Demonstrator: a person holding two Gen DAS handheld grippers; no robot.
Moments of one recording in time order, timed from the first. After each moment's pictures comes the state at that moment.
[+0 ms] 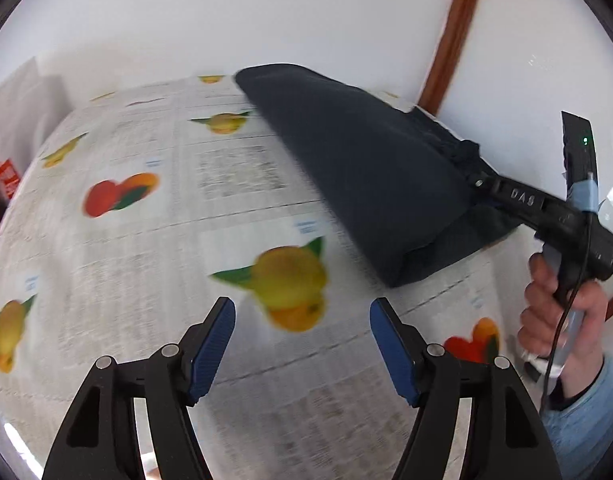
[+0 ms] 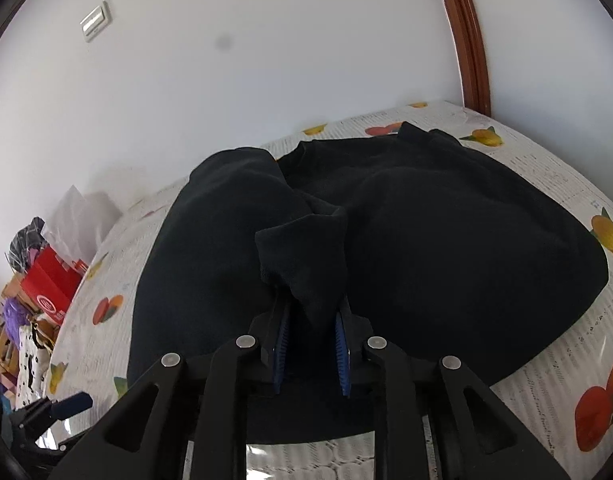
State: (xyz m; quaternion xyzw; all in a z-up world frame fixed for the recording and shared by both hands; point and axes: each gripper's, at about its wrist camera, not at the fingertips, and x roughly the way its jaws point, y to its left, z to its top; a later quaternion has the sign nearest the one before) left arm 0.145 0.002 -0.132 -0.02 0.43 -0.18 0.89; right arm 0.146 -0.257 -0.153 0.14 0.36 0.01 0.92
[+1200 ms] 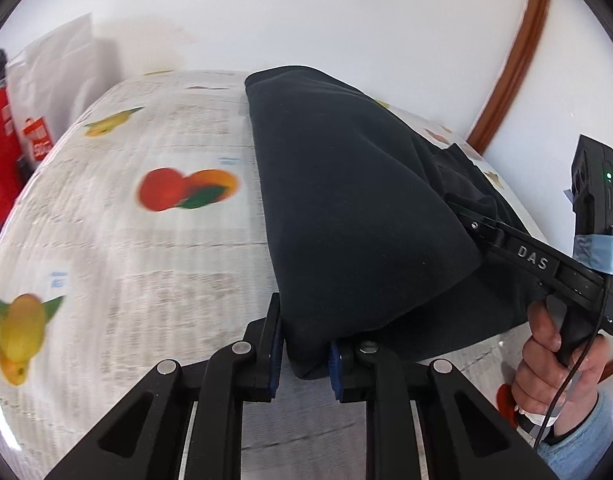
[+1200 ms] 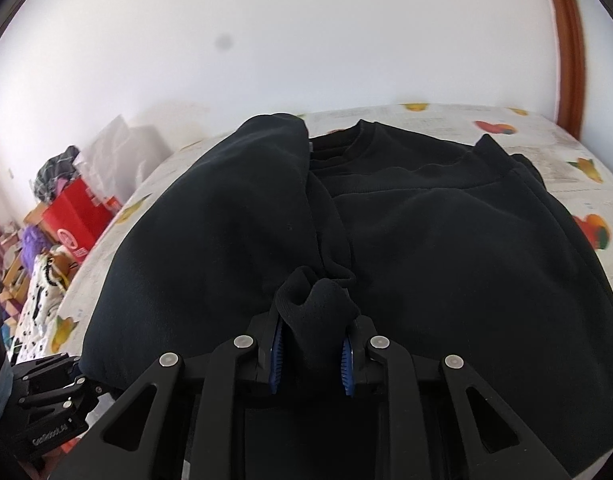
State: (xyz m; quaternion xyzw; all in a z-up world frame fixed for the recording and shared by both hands) left arm 0.171 0.073 -0.143 -0.09 0.42 -0.11 0.90; right arm 0.194 -0.162 -0.167 0.07 0.39 0.13 0.91
